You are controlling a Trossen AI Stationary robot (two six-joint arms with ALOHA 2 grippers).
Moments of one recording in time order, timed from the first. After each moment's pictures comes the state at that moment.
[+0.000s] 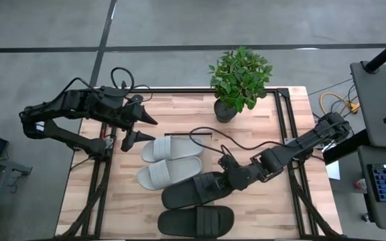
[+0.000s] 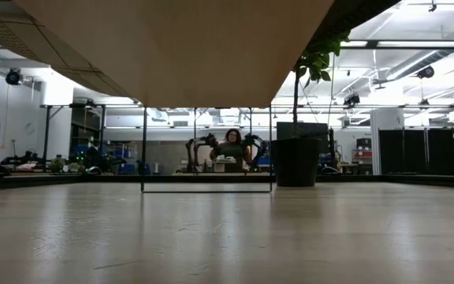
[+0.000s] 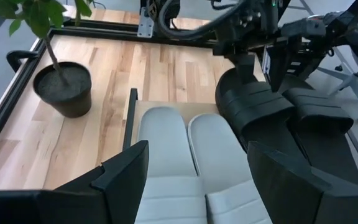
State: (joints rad) left arm 0.00 1.09 1.53 -0.99 0.09 -0.10; right arm 0.49 1.56 1.31 -0.47 0.20 1.48
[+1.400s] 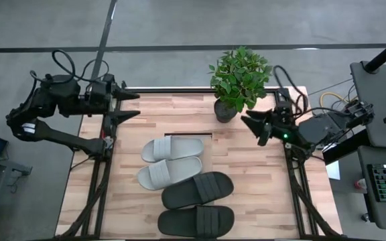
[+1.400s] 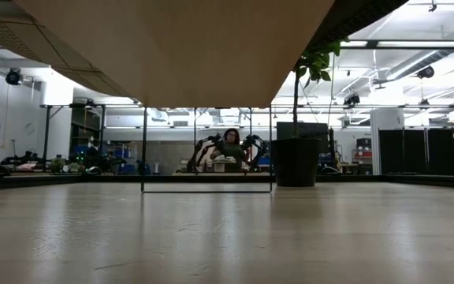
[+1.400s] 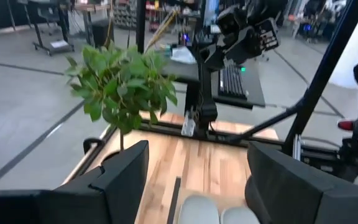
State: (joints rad) left arm 0.00 0.90 1.53 -0.77 -0.14 -0.13; right arm 0.48 1.07 1.31 -0.45 0.97 0.81
